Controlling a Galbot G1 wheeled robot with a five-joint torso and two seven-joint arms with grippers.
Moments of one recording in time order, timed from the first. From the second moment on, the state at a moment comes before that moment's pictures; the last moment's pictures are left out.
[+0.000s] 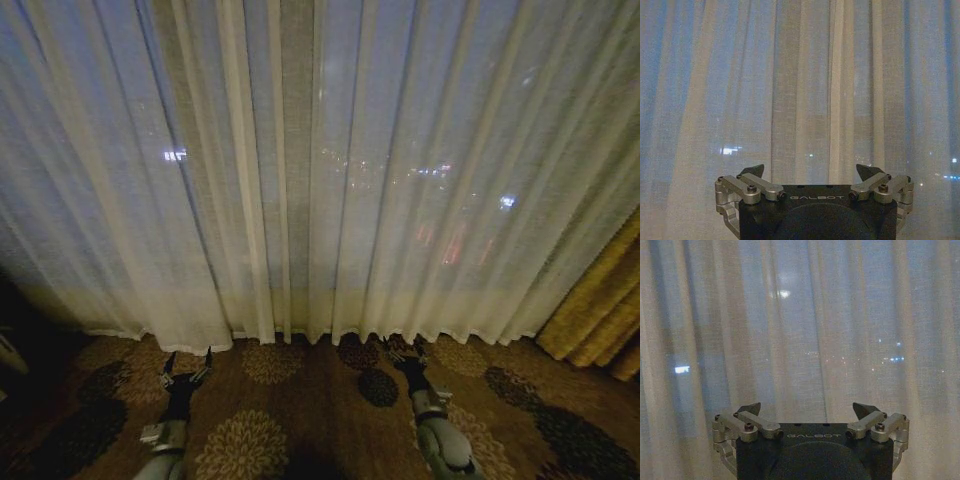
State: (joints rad) left arm 1.46 -1.34 -0.66 -1.73 -0.31 -0.39 -0.01; right arm -1.32 1.34 0.55 1.71 0.32 0.11 0.05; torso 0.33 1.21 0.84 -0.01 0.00
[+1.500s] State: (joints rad) left arm 1.45 -1.34 -0.66 -1.73 -0.31 -0.39 -0.01; right arm -1.32 1.36 0.55 1.70 0.30 0.14 0.01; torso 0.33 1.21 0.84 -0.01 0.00
